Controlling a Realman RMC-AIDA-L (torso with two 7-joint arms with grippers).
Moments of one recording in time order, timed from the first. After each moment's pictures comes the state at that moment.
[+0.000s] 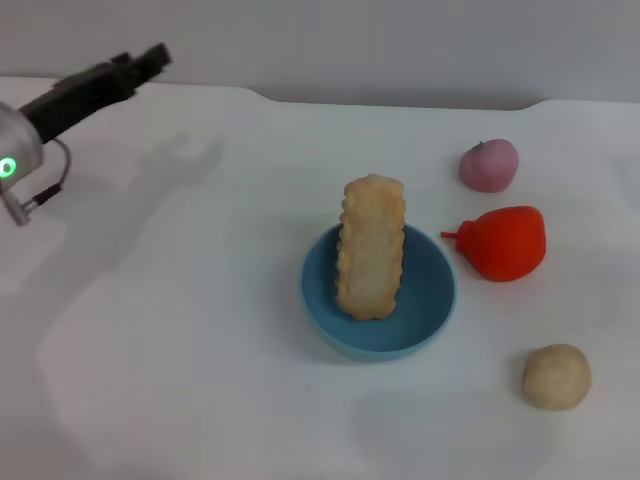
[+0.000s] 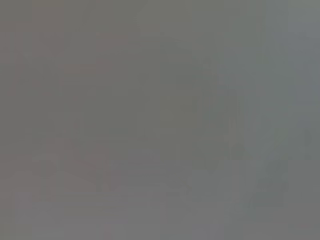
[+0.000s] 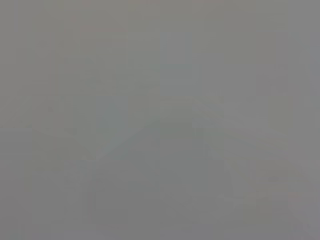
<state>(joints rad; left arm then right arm) -0.39 -2.06 0.99 0.67 1.30 0.90 -1.60 0.33 2.07 -0.87 -0.64 -1.18 -1.06 1.67</state>
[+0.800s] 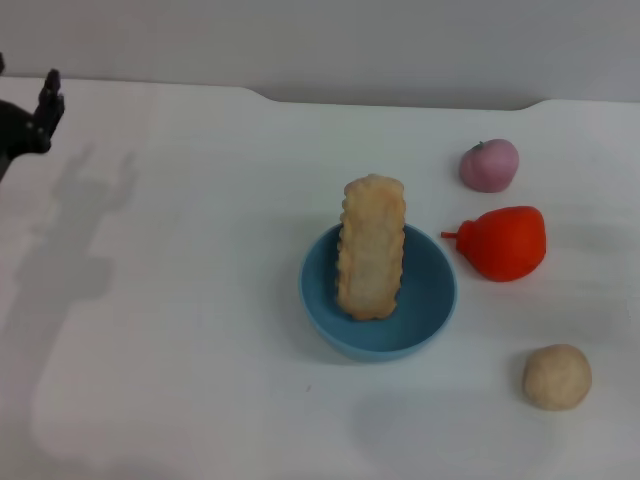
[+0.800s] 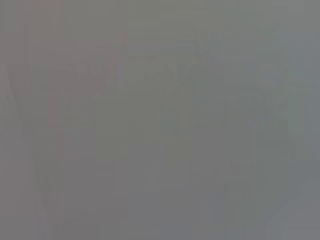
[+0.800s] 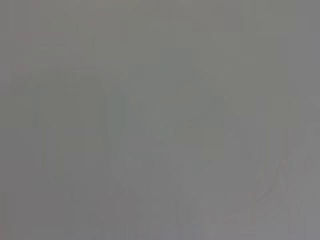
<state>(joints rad) -0.37 -2.07 0.95 0.23 0.59 1.11 -0.12 0.43 2.09 -0.75 -0.11 -0.76 -1.08 0.54</state>
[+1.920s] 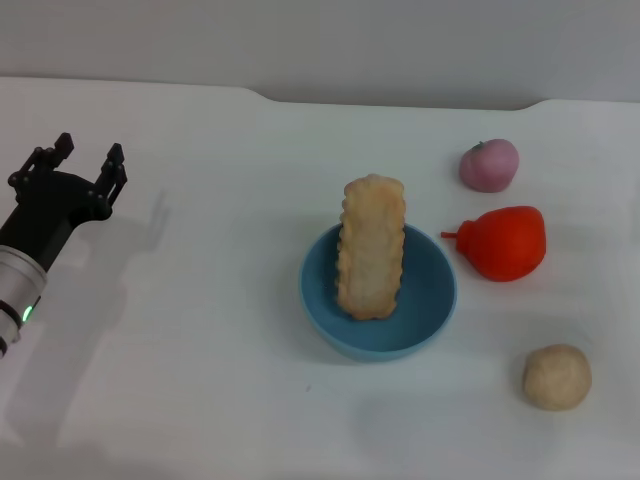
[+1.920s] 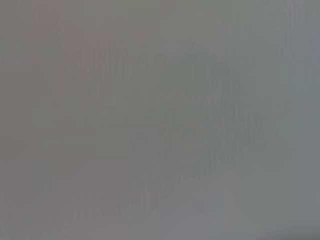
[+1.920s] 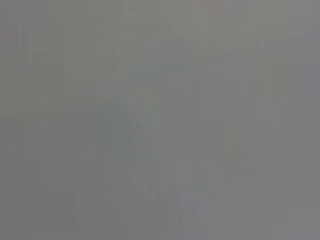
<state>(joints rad) -0.43 -2.08 0.95 -0.06 0.59 1.20 -0.21 0.50 2.08 -0.75 0.10 -0.59 -1.29 0.27</state>
